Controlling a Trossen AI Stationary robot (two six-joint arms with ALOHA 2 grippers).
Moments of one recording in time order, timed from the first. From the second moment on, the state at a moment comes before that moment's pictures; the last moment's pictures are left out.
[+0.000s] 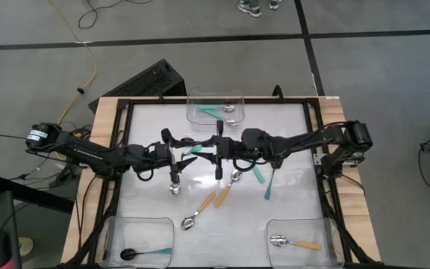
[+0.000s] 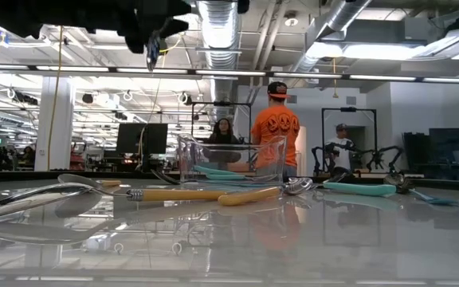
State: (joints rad) left arm -0.14 1.12 0.45 0.74 -0.42 0.09; right arm 0.05 1.66 1.20 0.53 0.09 -0.17
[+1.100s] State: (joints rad) left arm -0.14 0.82 0.44 0.38 -0.46 0.07; right arm -0.15 1.66 1.20 0.41 0.43 -0.08
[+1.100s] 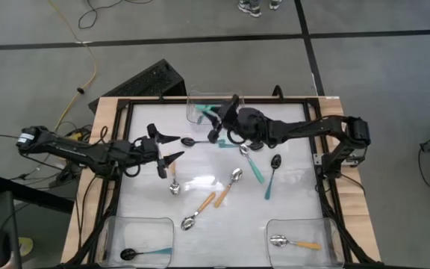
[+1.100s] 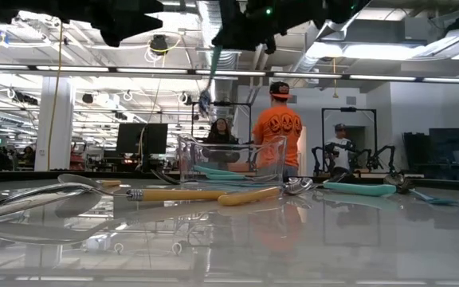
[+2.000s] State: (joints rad) left arm -0.14 0.78 0.44 0.30 -0.48 0.06; right arm -0.29 1.98 1.57 -0.02 0.65 -0.17
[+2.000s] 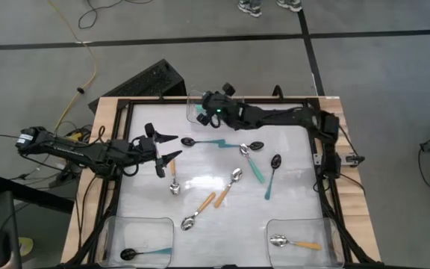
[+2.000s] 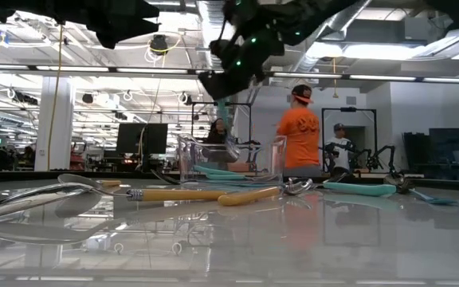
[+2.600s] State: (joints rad) left arm -0.14 0.78 0.44 0.30 -0.48 0.02; right arm -0.28 2.19 1.87 -0.45 0.70 -0.23
